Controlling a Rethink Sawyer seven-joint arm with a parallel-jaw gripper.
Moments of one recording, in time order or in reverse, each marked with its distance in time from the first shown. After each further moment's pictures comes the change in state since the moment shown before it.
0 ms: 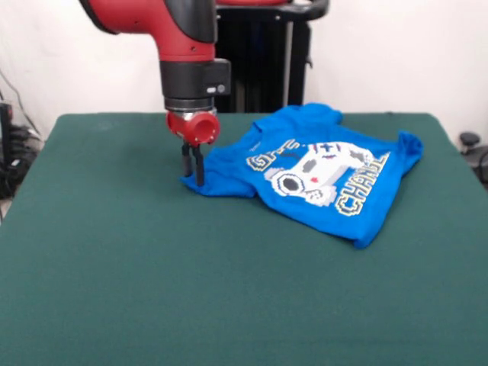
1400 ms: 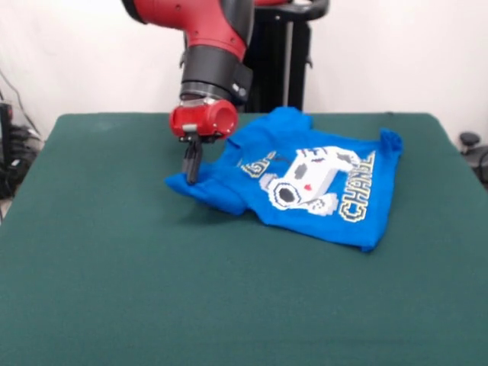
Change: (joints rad) arm 0.311 0.082 -0.267 -0.025 0.060 -0.638 0.000
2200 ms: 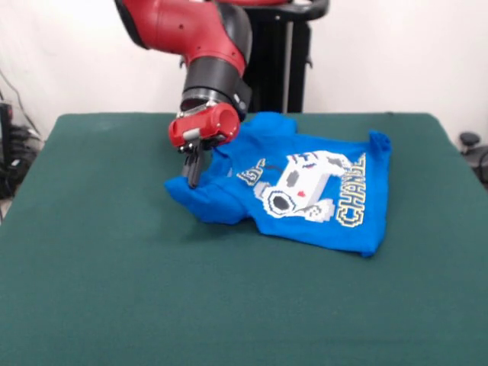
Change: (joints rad) arm 0.002 0.144 -0.011 -0.059 -0.018 -0.376 0.000
